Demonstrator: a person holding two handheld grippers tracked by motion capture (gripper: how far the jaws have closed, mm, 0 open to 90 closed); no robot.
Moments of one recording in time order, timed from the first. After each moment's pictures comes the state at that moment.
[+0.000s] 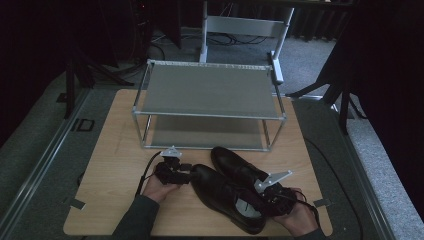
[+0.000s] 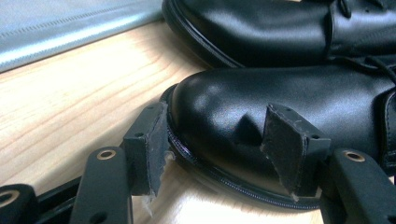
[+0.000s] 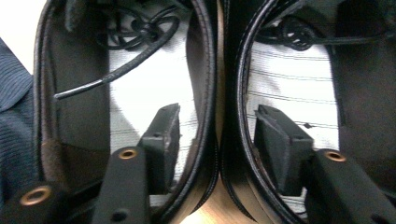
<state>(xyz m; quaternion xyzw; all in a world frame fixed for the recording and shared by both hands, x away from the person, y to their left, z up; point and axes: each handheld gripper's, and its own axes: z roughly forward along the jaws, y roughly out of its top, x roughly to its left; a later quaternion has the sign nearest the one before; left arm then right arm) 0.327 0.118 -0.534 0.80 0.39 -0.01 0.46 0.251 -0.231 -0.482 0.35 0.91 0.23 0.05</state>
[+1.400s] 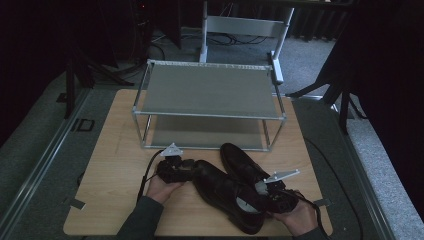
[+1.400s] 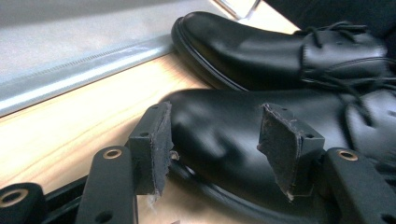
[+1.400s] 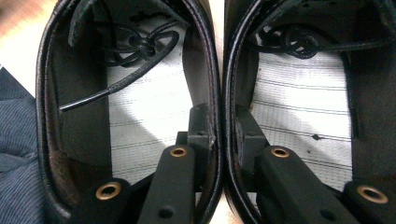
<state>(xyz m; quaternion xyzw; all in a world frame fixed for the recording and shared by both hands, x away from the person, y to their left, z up) 0.311 0.115 -0.513 0.78 0.40 0.03 0.49 0.251 -0.235 -0.484 0.43 0.86 0.27 0.03</state>
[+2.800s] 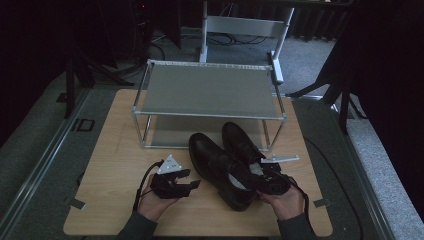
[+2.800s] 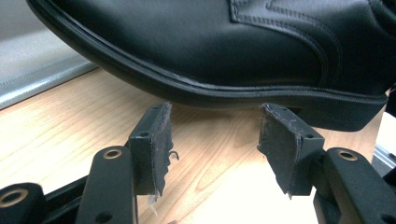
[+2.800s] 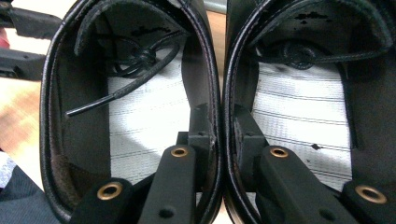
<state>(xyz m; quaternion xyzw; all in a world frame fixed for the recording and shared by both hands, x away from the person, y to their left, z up) 0.269 0.108 -0.497 0.80 0.37 0.08 0.45 0.283 -0.212 -0.459 0.49 0.80 0.35 0.06</state>
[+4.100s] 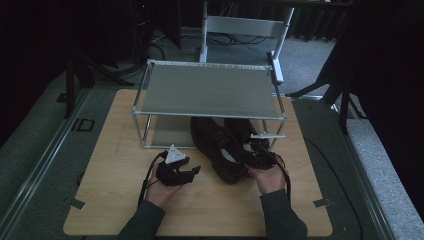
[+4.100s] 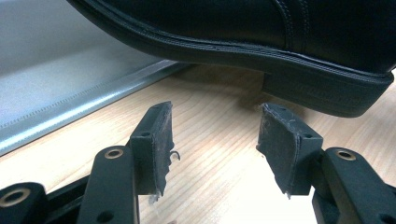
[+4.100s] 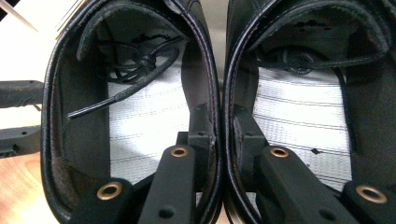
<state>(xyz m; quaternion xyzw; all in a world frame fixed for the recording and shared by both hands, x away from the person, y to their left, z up) 0.303 0.101 -0.506 0.79 0.41 0.14 0.44 0.344 -0.181 -0.455 0.53 0.76 0.35 0.12</state>
